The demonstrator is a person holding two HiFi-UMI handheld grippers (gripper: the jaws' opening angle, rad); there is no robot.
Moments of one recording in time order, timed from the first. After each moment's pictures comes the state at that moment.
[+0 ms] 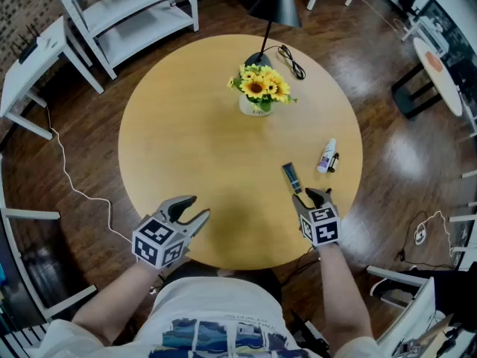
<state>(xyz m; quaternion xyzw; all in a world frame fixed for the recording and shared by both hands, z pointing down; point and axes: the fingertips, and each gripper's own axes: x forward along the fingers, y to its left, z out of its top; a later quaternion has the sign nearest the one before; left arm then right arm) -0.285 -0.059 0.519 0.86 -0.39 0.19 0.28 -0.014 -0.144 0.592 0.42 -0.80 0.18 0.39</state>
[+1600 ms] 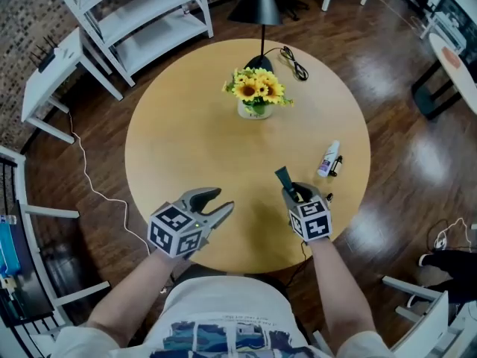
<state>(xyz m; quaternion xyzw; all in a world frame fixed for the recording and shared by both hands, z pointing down) -0.181 -0.099 0.497 0.87 -0.37 0.19 0.28 -0.028 -0.170 0.606 0.37 -0.85 0.19 0.32</state>
